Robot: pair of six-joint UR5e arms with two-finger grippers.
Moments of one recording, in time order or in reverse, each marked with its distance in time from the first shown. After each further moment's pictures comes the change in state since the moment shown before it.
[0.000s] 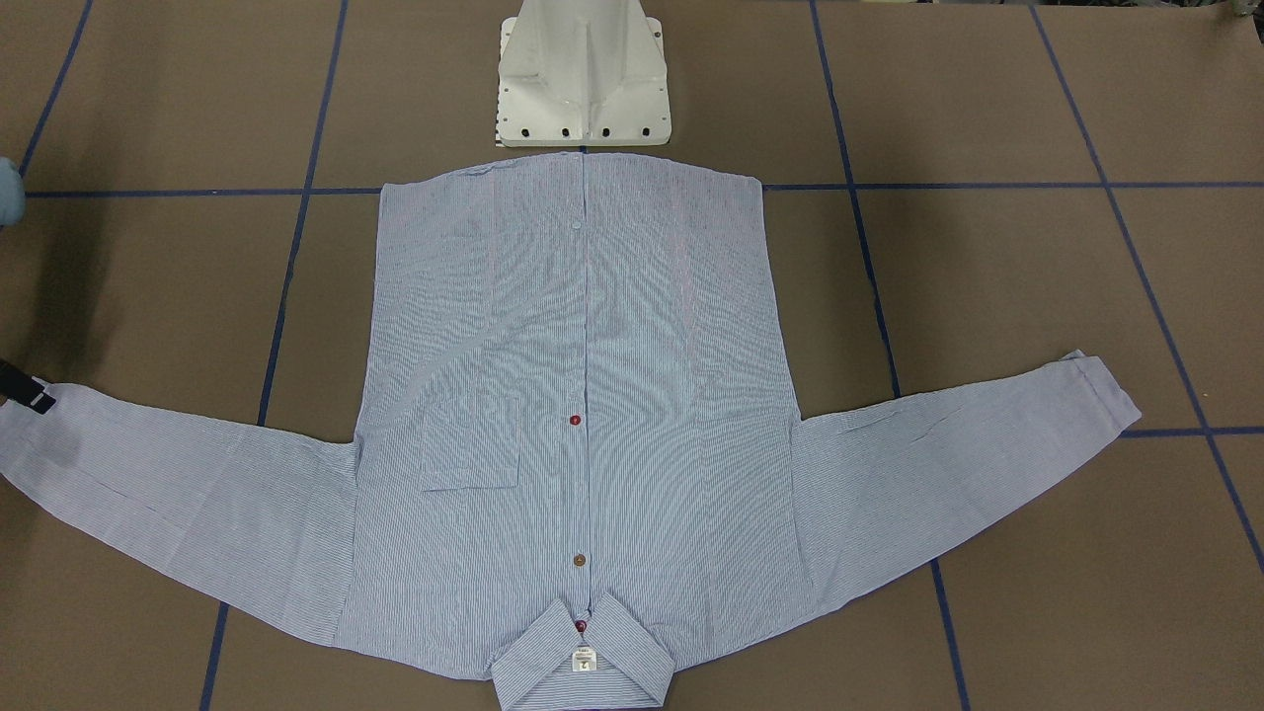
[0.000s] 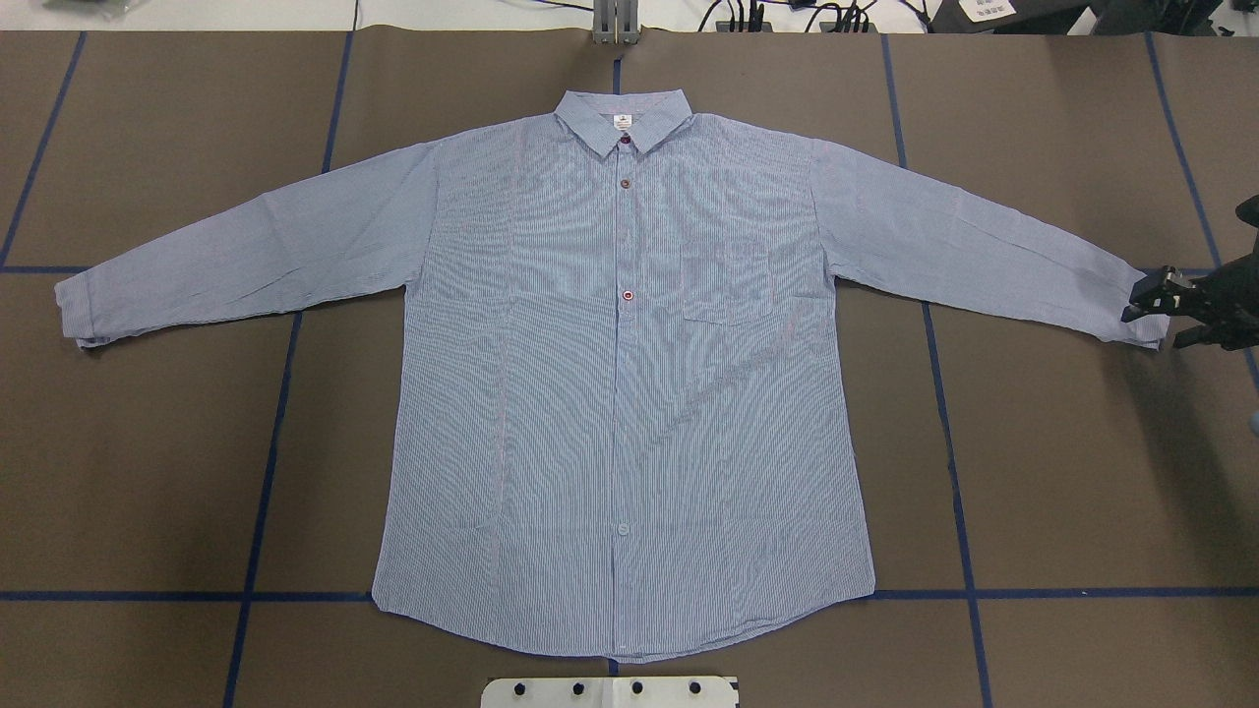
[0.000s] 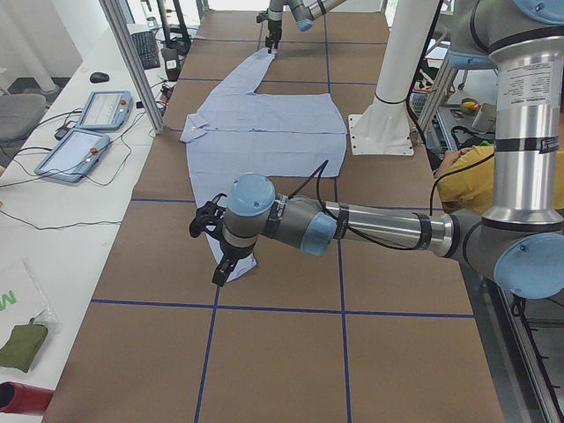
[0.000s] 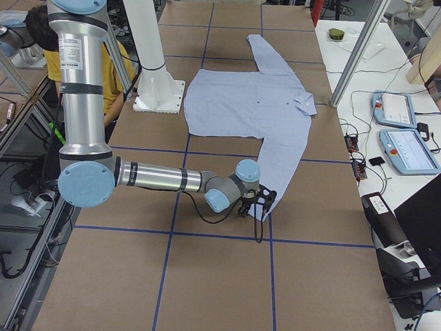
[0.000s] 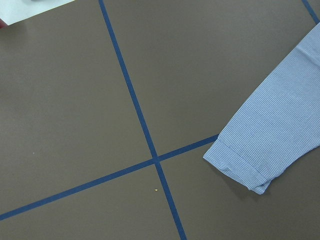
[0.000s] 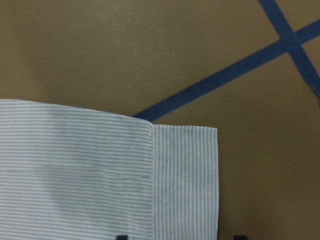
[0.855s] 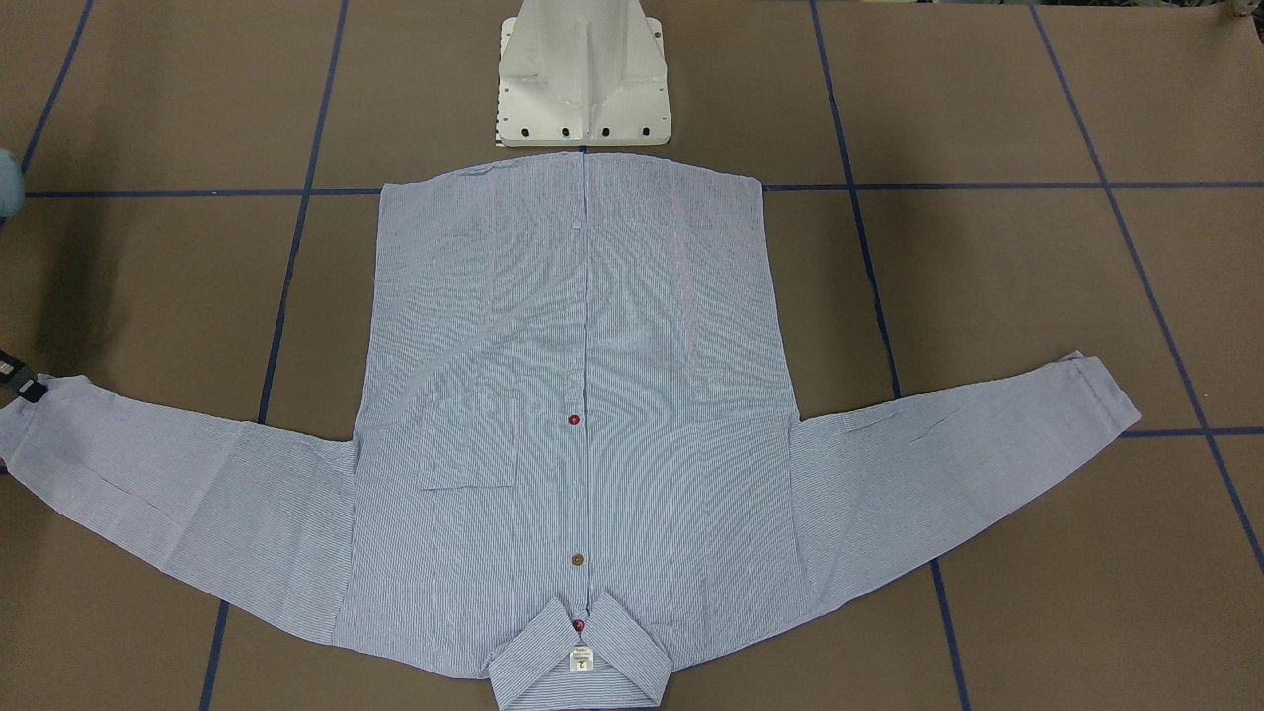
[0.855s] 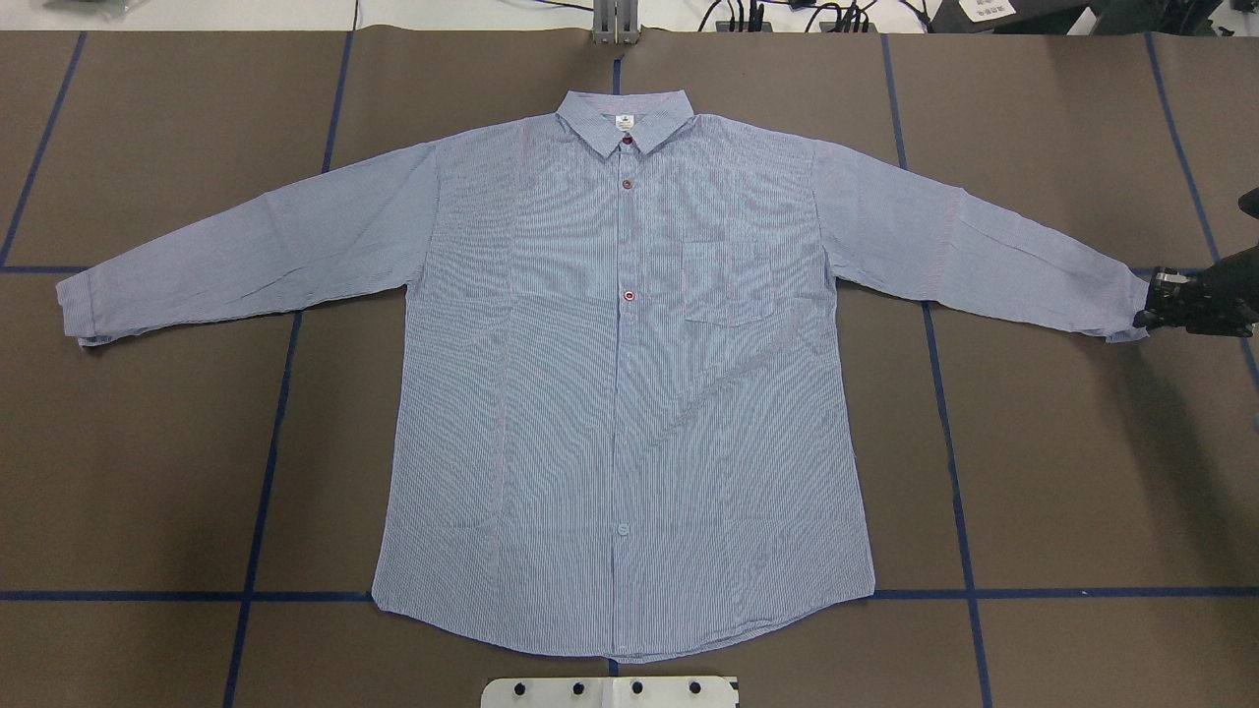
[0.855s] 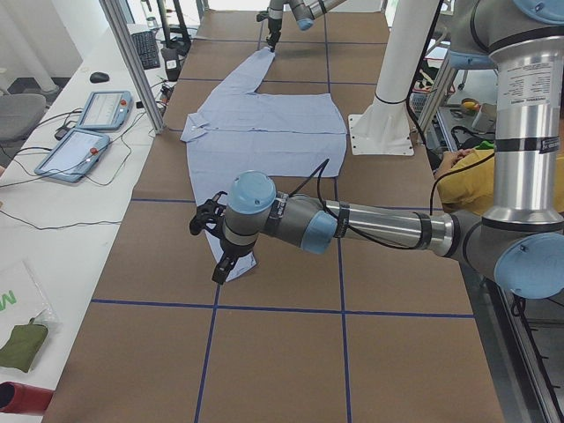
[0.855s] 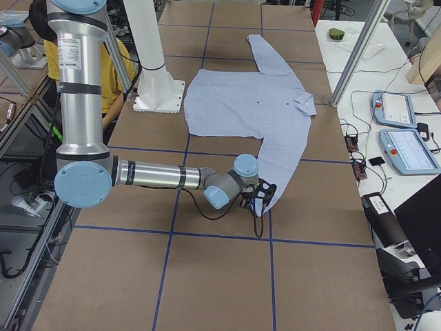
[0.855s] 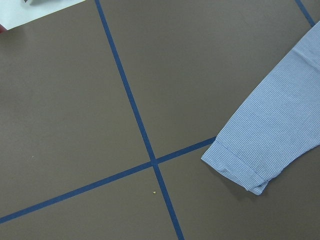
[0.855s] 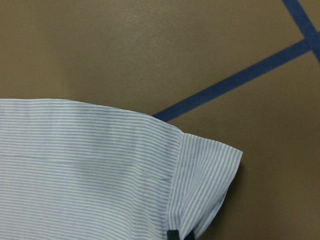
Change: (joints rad) left arm 0.000 0.000 -0.007 0.000 -0.001 -0.001; right arm 0.004 -0.023 0.092 0.029 0.011 0.030
